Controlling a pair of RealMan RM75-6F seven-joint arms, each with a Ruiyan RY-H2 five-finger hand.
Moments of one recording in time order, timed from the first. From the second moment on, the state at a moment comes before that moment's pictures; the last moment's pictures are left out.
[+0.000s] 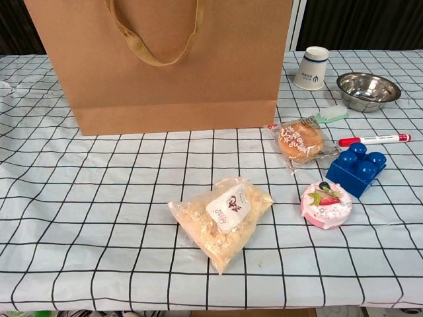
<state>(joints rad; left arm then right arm) -1.05 -1.27 -0.57 -1.61 0.84 1.16 0.32 -0.01 -1.04 0.08 -1.62 -1.40 1.49 0.03</state>
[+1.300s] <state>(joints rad) -0.41 -0.91 -0.09 -2.02 1.47 1.51 0.18 0.01 -1.03 0.03 -1.65 -1.55 1.48 0.01</state>
